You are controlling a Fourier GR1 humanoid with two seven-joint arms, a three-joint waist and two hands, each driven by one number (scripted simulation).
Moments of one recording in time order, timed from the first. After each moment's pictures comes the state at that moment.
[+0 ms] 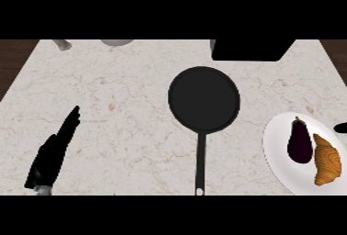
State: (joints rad) left arm 0.06 0.36 -0.15 -1.60 -0.03 0.15 0.14; right arm -0.24 -0.89 0.01 -1.32 -0.27 0.00 0.92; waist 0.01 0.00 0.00
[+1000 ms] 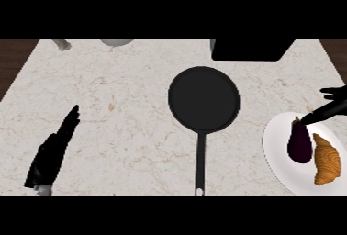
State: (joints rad) left arm 0.06 0.33 -0.12 -1.60 -0.07 0.12 0.15; right arm -0.54 -0.75 0.16 -1.00 -0.24 0.25 1.03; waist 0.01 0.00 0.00
